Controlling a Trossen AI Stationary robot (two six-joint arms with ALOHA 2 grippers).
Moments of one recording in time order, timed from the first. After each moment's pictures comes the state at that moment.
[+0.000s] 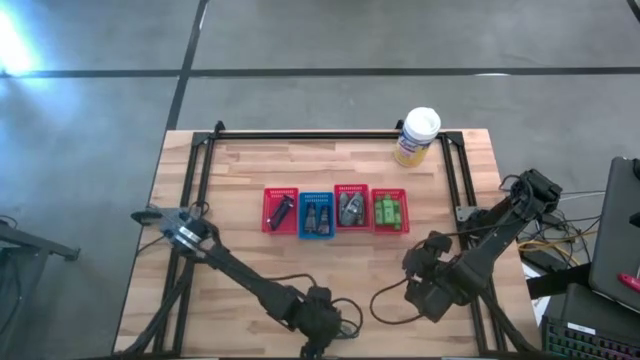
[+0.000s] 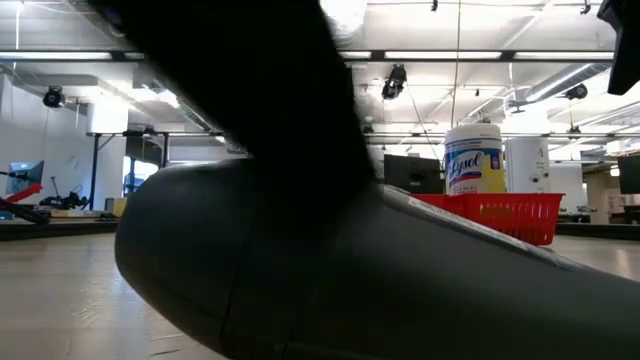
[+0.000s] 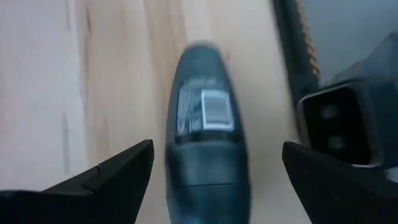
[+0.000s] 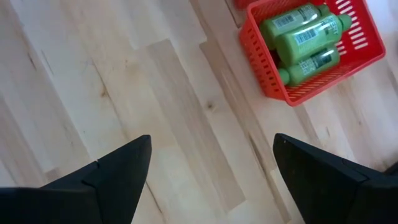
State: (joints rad) left arm -0.58 2.16 1.66 -0.45 -0.06 -0.45; right arm 0.79 1.55 1.23 -1.29 0.43 1.25
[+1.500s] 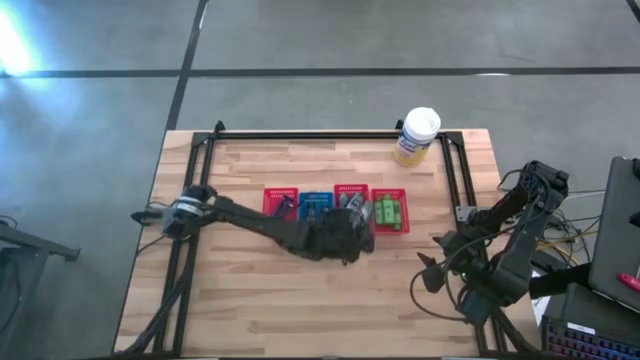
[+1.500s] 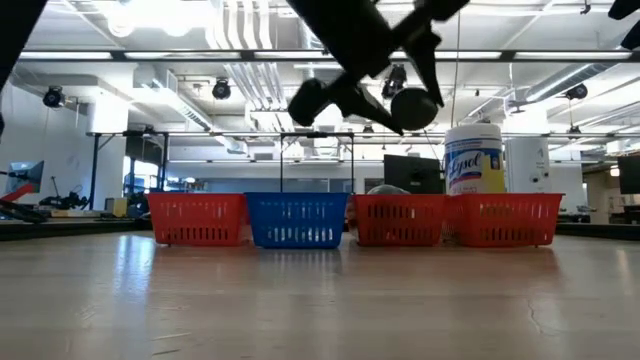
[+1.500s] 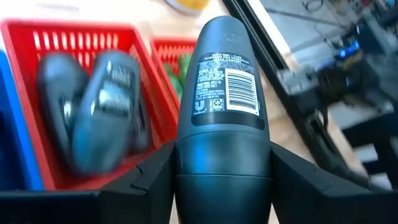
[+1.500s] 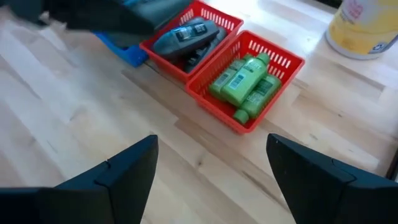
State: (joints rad) left arm -0.23 2.02 1.63 -0.31 -0.69 -1.26; right arm 1.02 1.42 1.19 -1.57 0.79 2.04
